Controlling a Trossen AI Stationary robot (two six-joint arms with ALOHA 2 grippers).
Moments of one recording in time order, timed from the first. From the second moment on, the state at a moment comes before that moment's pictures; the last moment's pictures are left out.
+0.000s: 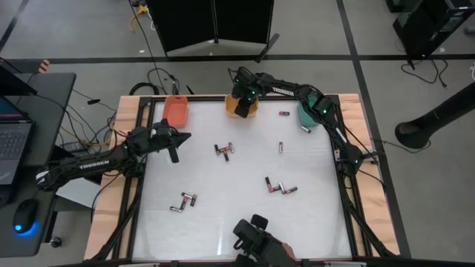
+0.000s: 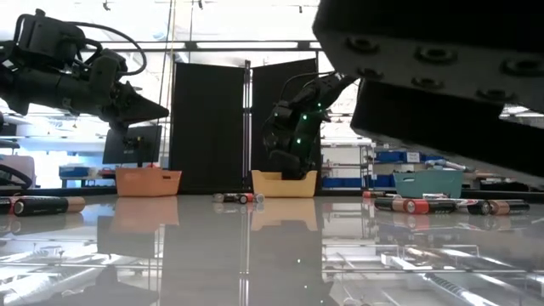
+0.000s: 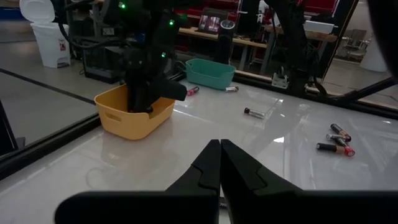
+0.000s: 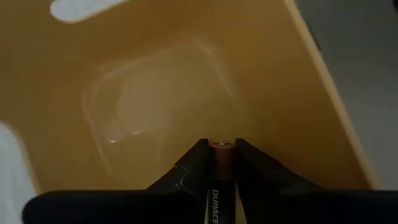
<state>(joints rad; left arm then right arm) 0.46 0.47 0.01 0.39 0.10 -0.14 -0.66 2.42 2.01 -0.76 -0.11 -0.23</state>
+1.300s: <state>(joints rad) 0.38 0.47 0.22 -0.04 0.22 0.00 -0.32 2.30 2.10 -0.77 -0.12 -0.28</state>
